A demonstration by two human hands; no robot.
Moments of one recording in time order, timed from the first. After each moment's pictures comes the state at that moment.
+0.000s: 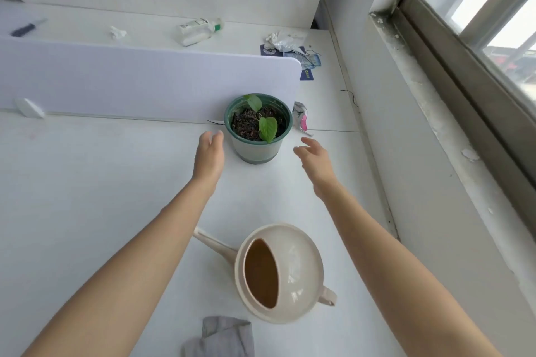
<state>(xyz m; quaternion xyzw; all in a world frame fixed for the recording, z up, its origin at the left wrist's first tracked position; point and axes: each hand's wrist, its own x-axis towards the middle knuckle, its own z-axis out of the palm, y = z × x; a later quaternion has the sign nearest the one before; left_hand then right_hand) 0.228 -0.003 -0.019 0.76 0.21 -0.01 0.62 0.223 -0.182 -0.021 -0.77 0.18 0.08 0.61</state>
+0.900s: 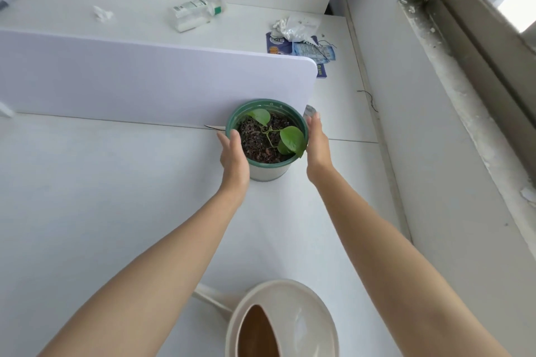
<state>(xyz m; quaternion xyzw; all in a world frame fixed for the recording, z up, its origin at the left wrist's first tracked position) 0.291 -0.045 -0.066 0.66 0.19 -0.01 0.73 0.323 -0.166 -0.046 -0.68 0.21 0.06 0.70</state>
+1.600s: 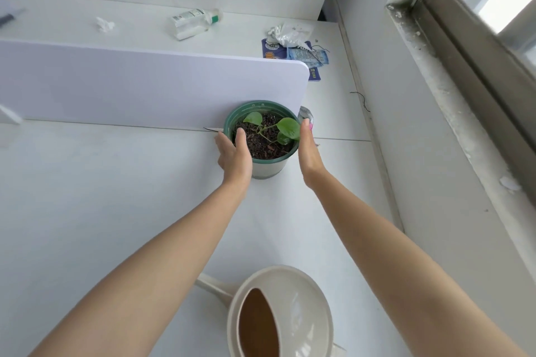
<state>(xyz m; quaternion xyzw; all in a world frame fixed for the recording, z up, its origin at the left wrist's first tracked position) 0.289 -0.052 -0.051 0.71 0.24 -0.01 0.66 0.298 -0.169 -0.040 -0.72 0.15 0.07 0.67</state>
